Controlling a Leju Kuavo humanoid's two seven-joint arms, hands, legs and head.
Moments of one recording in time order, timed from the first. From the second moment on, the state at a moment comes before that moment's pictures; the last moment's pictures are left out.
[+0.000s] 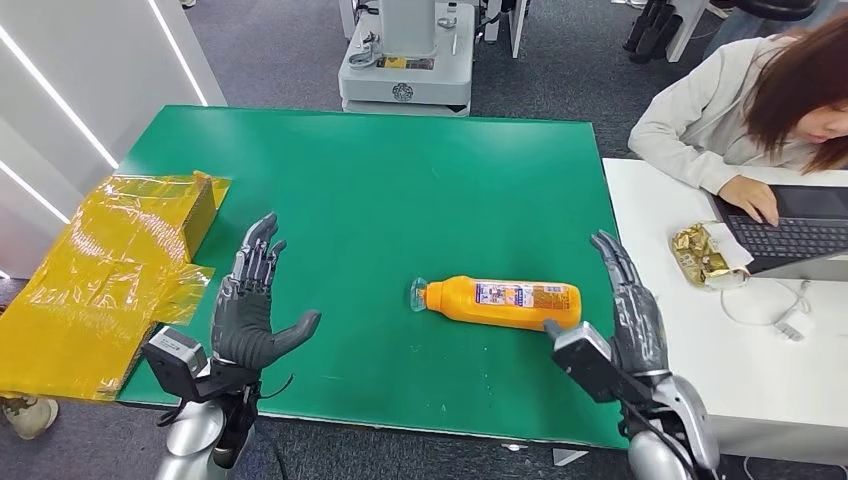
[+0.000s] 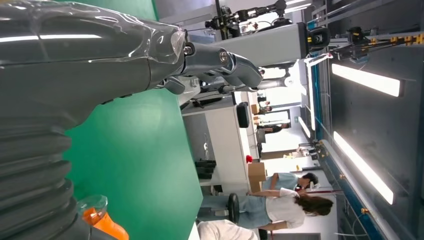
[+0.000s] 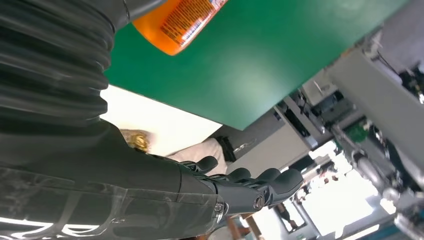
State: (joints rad) left arm -0.01 -0.07 -0.18 -1.65 0.01 -0.14 -0.52; right arm -0.15 -0.19 0.17 -1.54 0.70 -0.11 -0.13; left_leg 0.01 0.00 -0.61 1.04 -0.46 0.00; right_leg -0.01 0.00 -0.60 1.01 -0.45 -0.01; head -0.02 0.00
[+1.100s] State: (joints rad) left arm -0.01 -0.03 -0.18 -1.61 0.12 -0.20 -0.47; right arm -0.79 -0.29 0.67 -0.88 0.54 0.45 -0.05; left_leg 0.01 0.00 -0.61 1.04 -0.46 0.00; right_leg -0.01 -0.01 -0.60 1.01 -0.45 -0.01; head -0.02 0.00
